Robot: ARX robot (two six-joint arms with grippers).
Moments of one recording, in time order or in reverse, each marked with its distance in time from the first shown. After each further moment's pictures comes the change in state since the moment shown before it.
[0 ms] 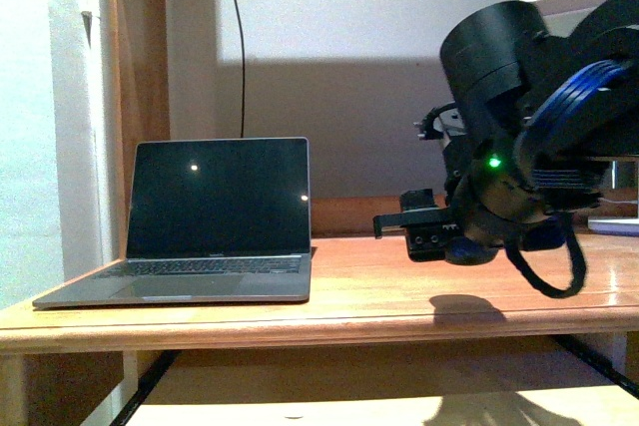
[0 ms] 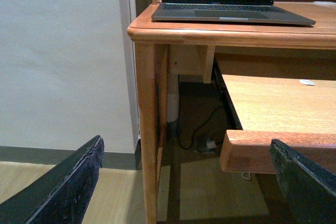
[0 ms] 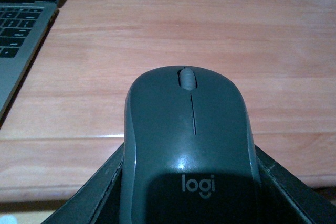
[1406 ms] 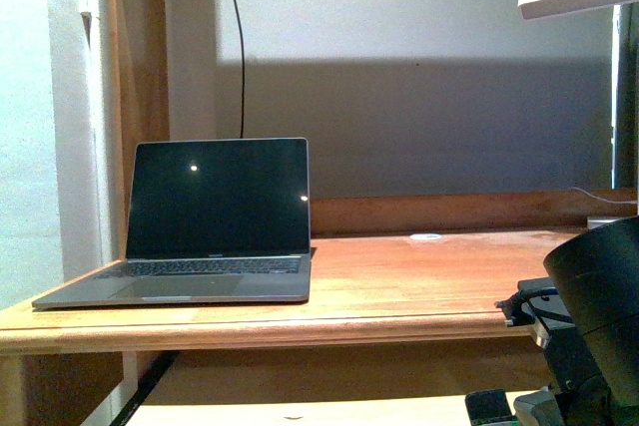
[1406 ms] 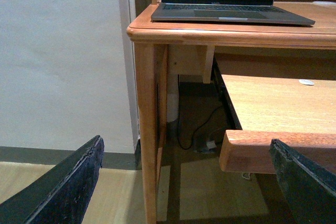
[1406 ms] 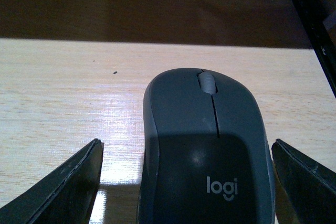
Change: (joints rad) left arm 0.000 0.000 0.000 0.000 0.000 0.000; right arm -0.071 -0.067 -0.530 0.246 -0.061 0.005
